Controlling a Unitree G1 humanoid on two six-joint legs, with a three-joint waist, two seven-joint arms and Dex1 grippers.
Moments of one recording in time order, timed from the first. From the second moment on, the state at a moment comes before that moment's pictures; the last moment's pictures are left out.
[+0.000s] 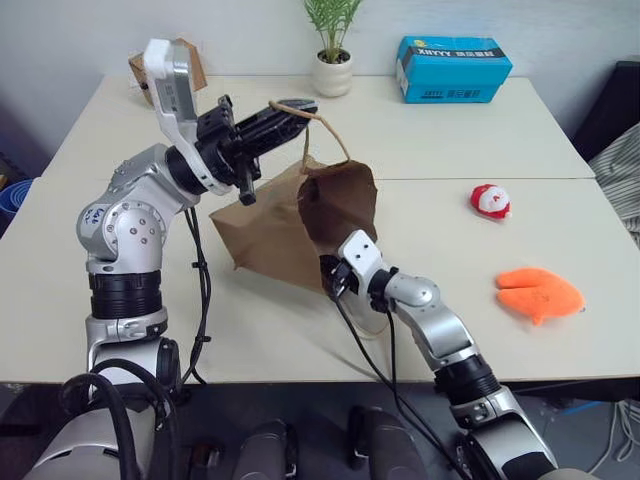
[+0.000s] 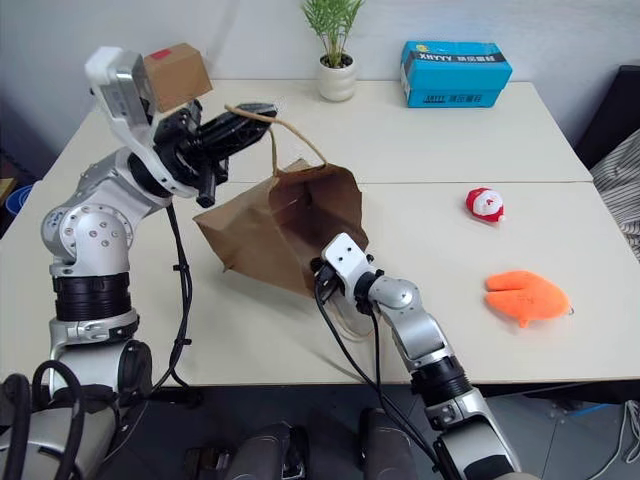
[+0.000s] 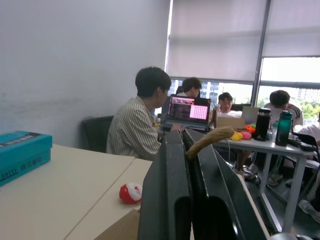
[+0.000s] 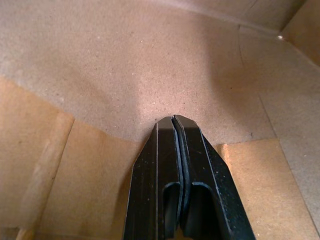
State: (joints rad) left arm -0.86 0.44 0.16 0.03 -0.78 0.61 -0.97; right arm -0.49 -0.18 0.25 0.12 0.03 0.31 0.57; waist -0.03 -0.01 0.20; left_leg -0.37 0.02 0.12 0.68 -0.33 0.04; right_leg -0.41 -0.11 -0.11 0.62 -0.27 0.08
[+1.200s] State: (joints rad) left arm -0.72 0.46 0.06 0.02 -0.63 0.46 -1.06; right arm 0.60 -0.55 -0.72 -0.32 0.43 -0.07 0.86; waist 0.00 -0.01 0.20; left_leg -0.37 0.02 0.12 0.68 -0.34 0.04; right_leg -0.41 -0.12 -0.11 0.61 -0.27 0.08
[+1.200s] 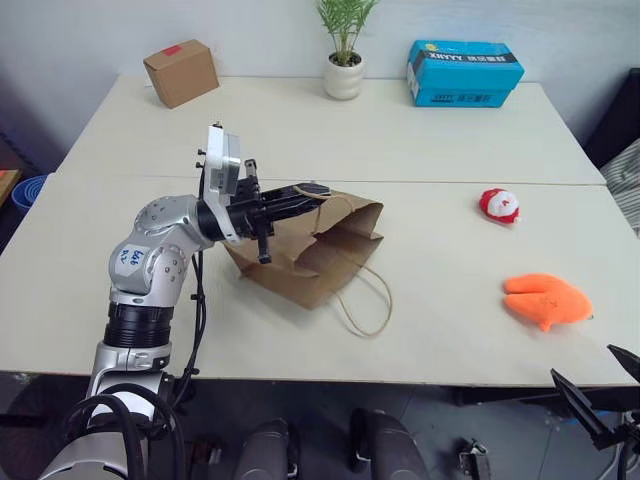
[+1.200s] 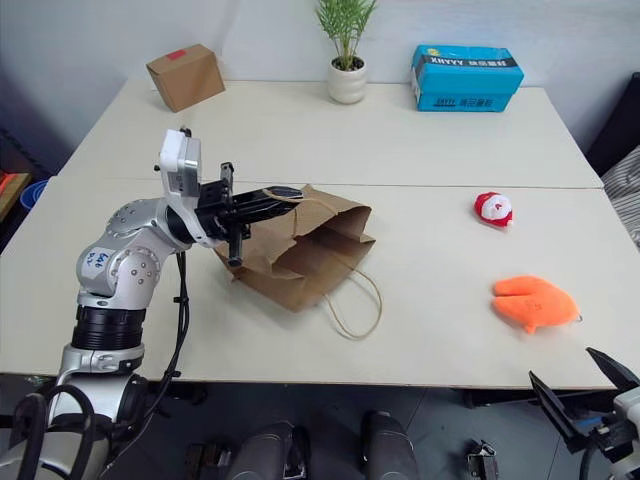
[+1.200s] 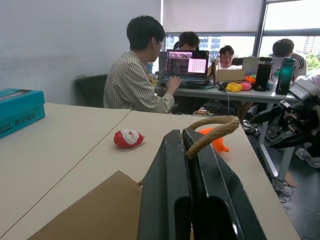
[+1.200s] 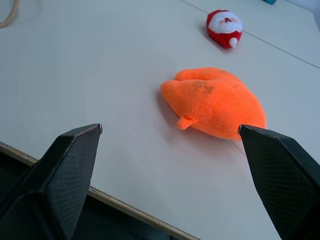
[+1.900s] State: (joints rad) left arm -0.71 0.49 0.06 -0.04 -0.63 0.50 -1.02; right arm -0.02 -0.99 -0.33 0.28 0.25 0.09 1.08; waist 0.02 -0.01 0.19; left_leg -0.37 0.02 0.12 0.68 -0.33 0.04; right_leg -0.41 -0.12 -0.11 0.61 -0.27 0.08
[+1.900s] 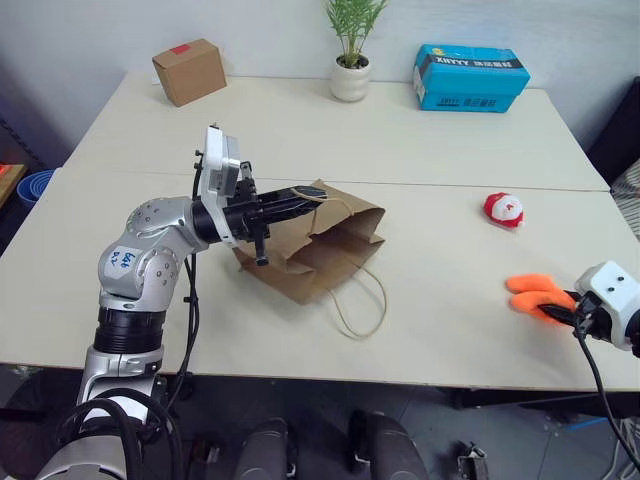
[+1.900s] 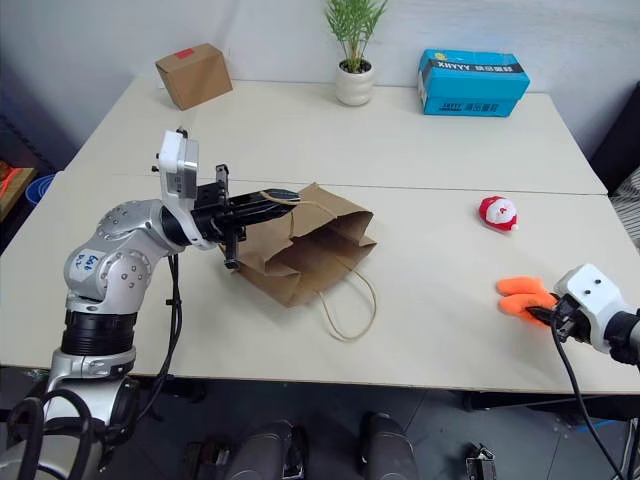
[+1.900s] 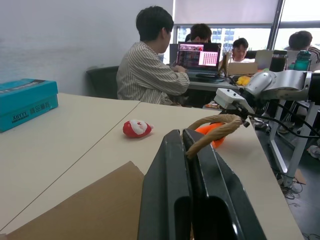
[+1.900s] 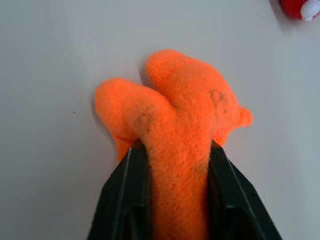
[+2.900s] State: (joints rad) left arm -0.73 0.41 0.06 -0.02 -0.70 0.56 -1.04; right arm -0.65 -0.32 0.30 0.02 0.16 0.43 0.70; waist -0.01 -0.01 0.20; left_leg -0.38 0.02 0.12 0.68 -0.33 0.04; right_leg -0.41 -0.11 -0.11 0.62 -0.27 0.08
